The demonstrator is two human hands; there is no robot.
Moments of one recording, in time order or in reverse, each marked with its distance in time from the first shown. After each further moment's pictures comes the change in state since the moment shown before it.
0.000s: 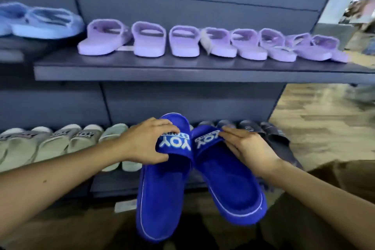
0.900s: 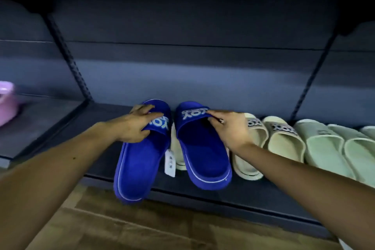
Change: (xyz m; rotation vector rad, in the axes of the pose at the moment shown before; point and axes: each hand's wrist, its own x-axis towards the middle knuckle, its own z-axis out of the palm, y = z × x) left_hand -0.331 -0.653 0.012 0.132 -0.252 -0.515; right_hand 0.397 -0.568 0.286 0.687 0.070 0.245
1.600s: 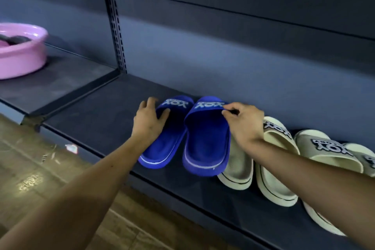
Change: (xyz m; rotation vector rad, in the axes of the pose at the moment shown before) left_hand 0.052 -0.086 0.122 -0.740 0.727 -0.593; right_hand 0.063 -0.033 0.150 0.053 -0.052 0.130
